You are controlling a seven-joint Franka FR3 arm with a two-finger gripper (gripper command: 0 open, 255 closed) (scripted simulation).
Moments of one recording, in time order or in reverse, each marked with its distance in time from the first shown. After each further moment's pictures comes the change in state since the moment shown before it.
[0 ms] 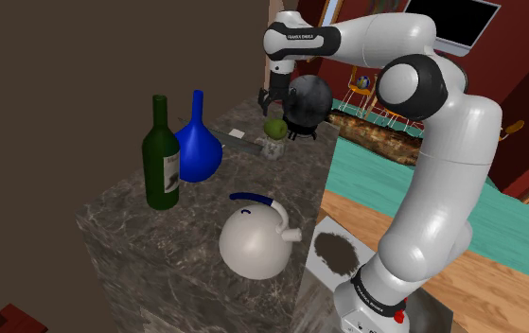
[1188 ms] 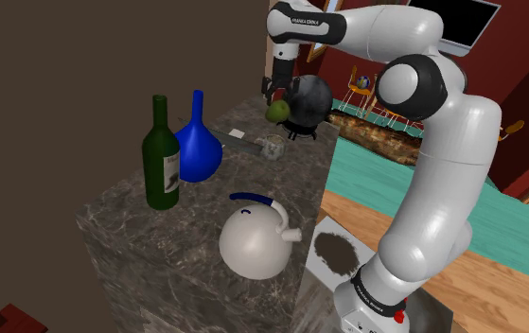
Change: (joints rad) arm 0.002 0.002 0.000 0.123 0.001 -0.121 -0.009
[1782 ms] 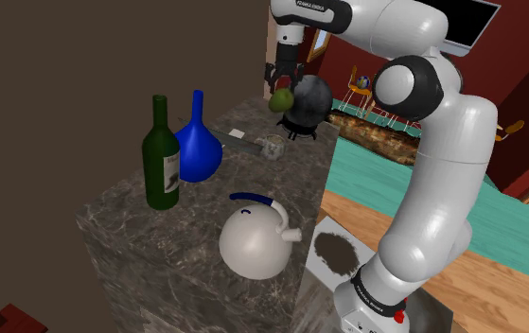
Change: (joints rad) arm 0.004 0.018 0.000 0.149 -0.001 -0.130 -0.008
